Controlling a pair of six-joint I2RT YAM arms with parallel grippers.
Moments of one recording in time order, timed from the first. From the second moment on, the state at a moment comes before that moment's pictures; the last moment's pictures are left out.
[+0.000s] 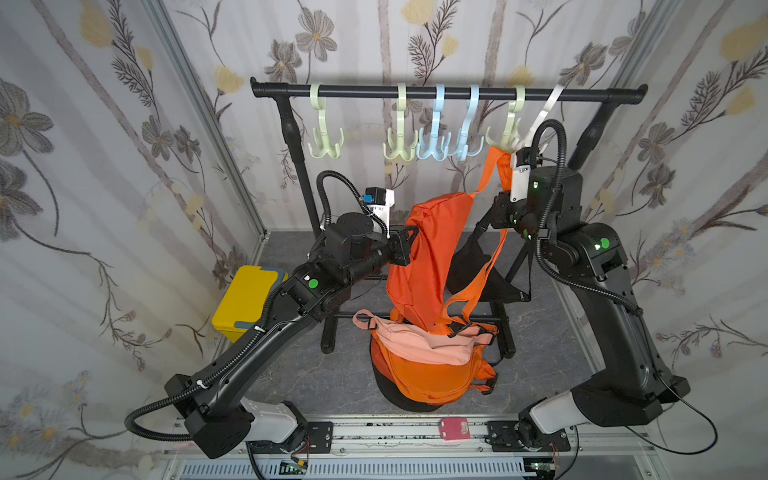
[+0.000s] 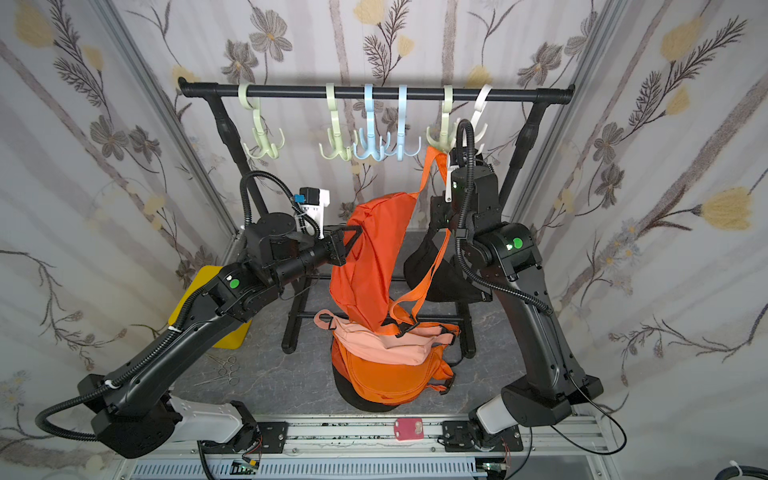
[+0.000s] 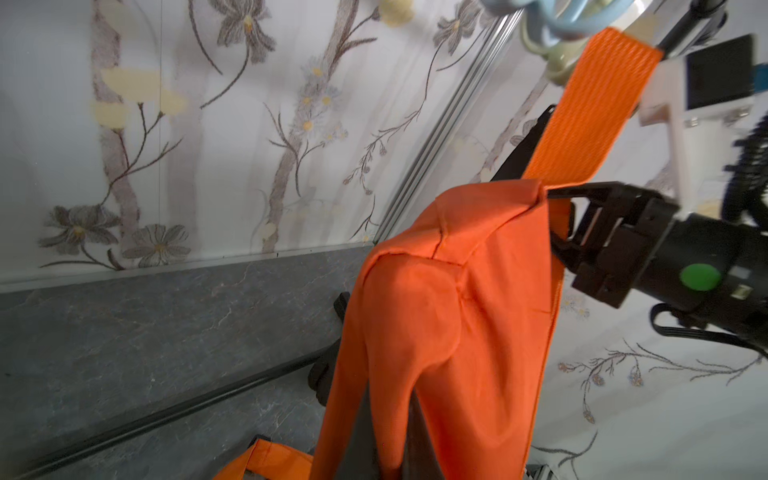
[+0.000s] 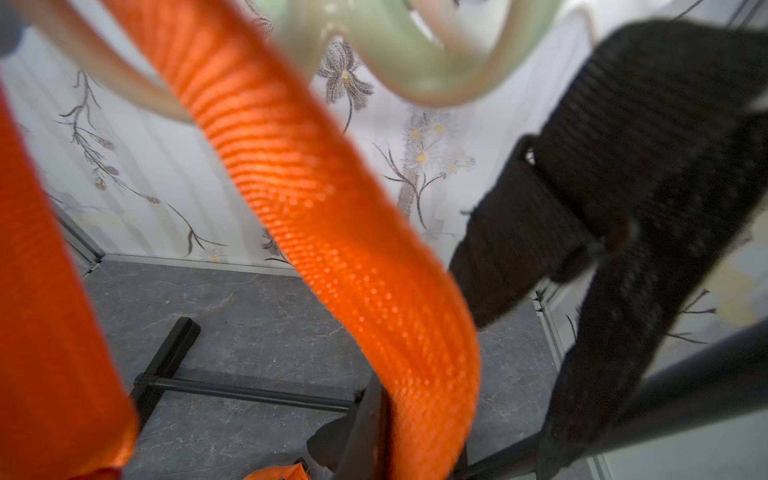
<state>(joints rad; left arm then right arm) -0.78 1.35 1.57 -0.38 0.04 -0.53 0.48 1.47 2.09 -0.93 0.41 0.10</state>
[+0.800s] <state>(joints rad) -0.77 1.57 1.68 -0.28 0.20 -0.58 0.27 1.46 2.04 -0.89 0.33 0.04</state>
